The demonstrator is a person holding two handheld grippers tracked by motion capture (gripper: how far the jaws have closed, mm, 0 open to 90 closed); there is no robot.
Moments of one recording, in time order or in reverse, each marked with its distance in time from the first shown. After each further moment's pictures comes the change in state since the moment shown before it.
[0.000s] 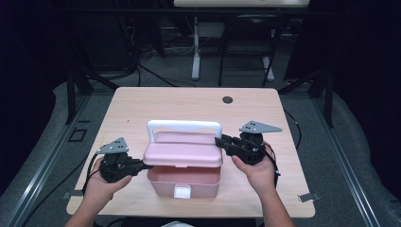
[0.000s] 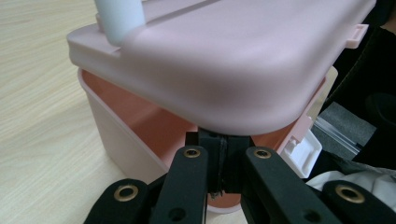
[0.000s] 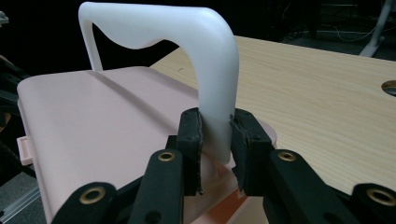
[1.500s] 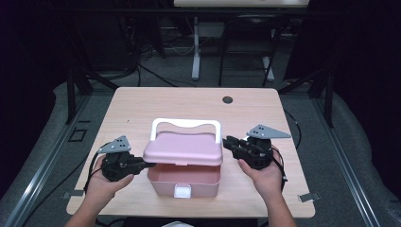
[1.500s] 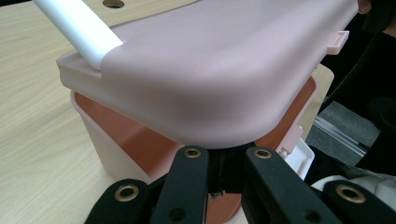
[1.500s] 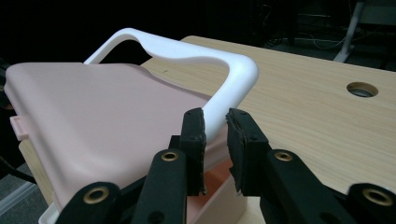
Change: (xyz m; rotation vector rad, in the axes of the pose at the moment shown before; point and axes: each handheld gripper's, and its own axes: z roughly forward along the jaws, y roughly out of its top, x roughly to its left) left arm -0.005 0.010 -0.001 -0.018 -0.002 0.032; right arm 0.002 -0.006 -0.021 -0.023 -0.075 -0.021
